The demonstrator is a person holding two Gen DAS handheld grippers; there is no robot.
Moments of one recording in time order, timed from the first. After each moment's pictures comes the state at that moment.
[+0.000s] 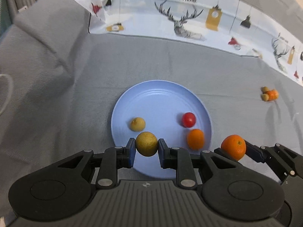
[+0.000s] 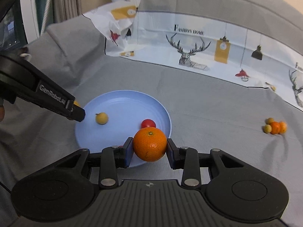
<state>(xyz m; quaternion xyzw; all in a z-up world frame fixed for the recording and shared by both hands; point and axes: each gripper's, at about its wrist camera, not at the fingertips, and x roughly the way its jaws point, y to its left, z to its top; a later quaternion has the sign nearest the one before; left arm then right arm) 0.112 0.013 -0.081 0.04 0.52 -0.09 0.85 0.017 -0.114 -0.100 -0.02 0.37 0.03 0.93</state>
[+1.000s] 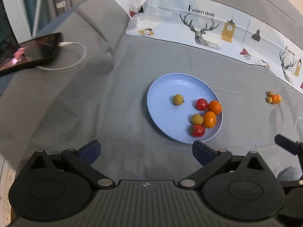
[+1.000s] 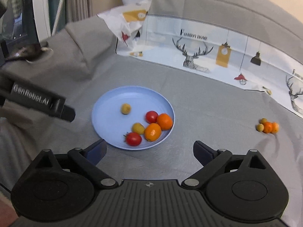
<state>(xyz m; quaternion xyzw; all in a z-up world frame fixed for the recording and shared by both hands) 0.004 0.069 -0.037 0.02 0.48 -0.03 0.88 -0.048 -0.105 -0.066 -0.04 0.36 0.04 0.93</state>
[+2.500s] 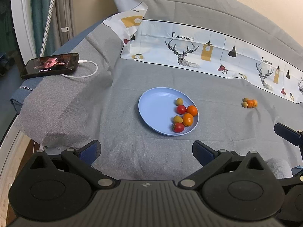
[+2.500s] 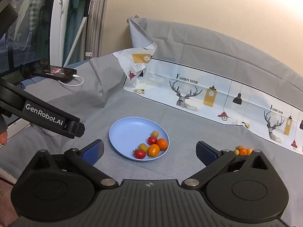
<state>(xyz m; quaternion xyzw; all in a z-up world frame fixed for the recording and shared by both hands) -0.095 0.070 0.008 0.01 0.41 -0.06 0.91 -0.161 -0.076 -0.013 -0.09 0.24 0.03 0.96</state>
